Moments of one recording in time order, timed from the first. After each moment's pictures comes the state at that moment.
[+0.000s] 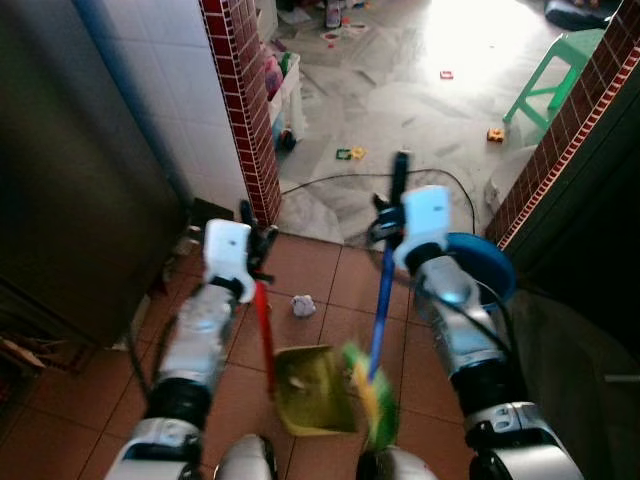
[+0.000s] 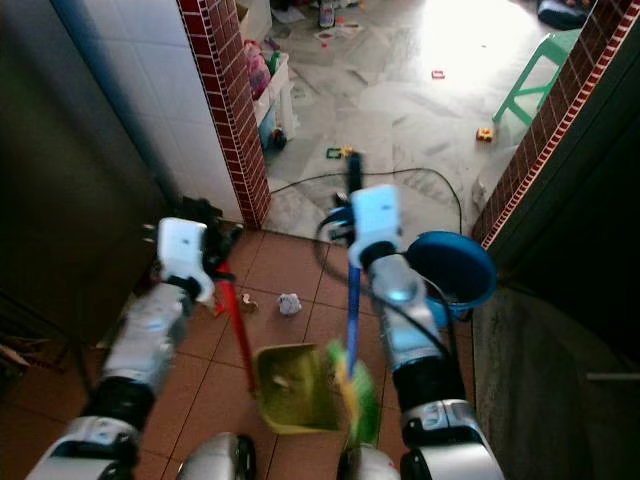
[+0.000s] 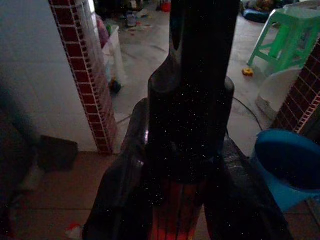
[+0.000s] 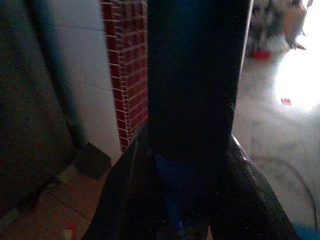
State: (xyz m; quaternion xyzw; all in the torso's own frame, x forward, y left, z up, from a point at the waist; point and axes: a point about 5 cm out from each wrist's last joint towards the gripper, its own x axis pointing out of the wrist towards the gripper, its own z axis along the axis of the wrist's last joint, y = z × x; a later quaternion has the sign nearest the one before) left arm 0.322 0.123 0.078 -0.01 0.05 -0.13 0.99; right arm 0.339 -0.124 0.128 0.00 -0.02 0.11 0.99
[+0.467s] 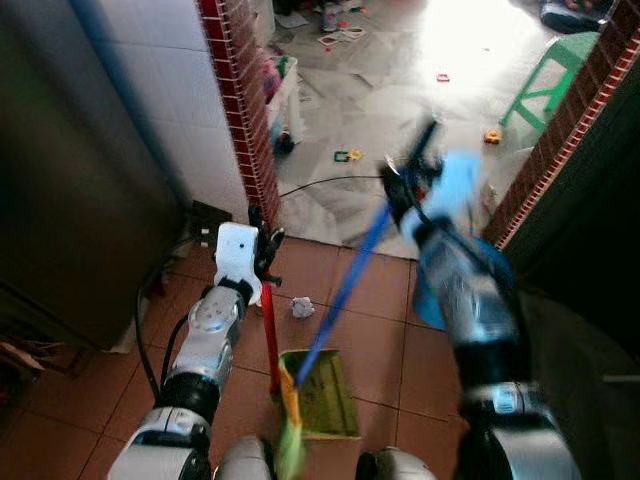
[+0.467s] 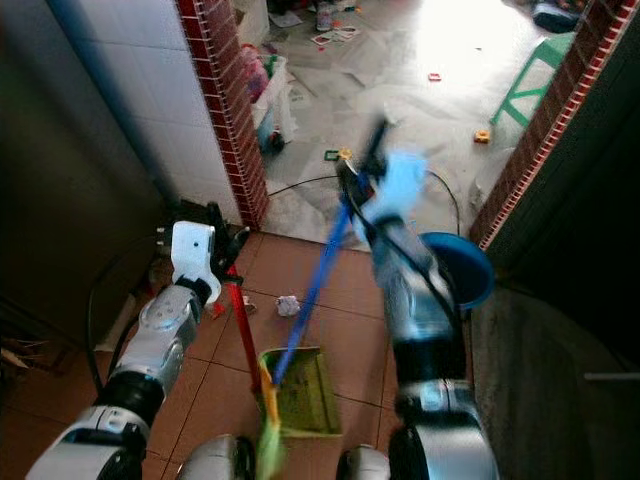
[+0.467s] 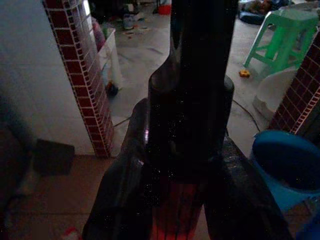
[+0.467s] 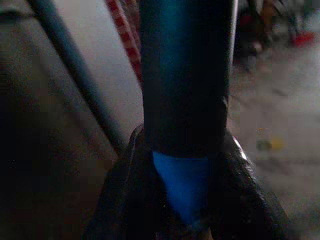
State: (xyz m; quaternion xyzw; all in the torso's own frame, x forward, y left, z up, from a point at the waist) left arm 0.326 0.118 0.073 0.00 0.04 -0.14 0.99; right arm 0.352 -0.113 0.189 0.15 -0.06 0.18 0.97
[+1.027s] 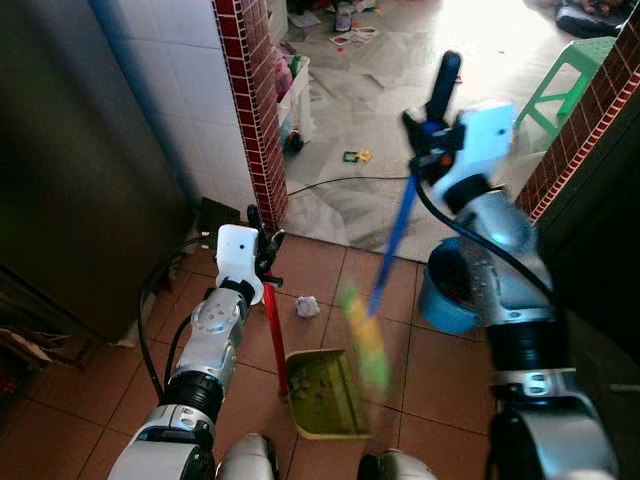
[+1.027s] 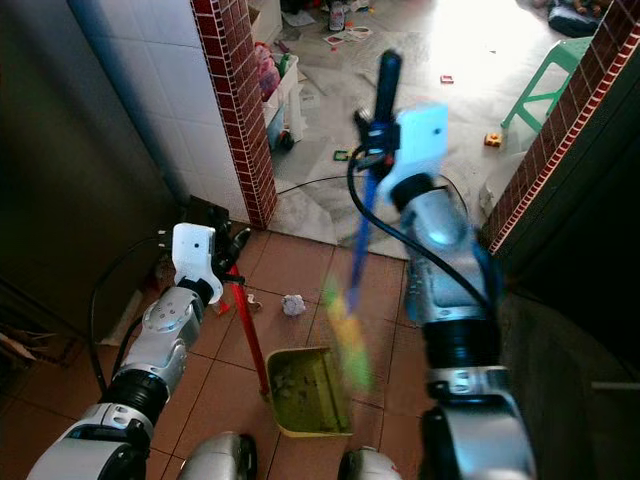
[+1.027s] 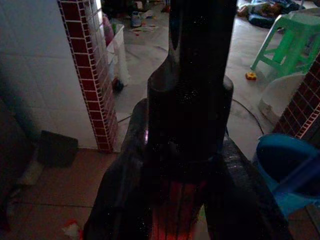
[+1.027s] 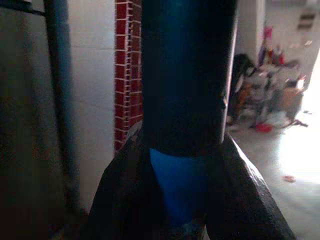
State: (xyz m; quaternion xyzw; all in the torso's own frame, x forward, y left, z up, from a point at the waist) left arm 0.327 0.118 0.070 -0.01 0.05 -0.13 0.99; right arm 0.351 -0.146 0.225 -0.04 -0.17 0.15 0.97
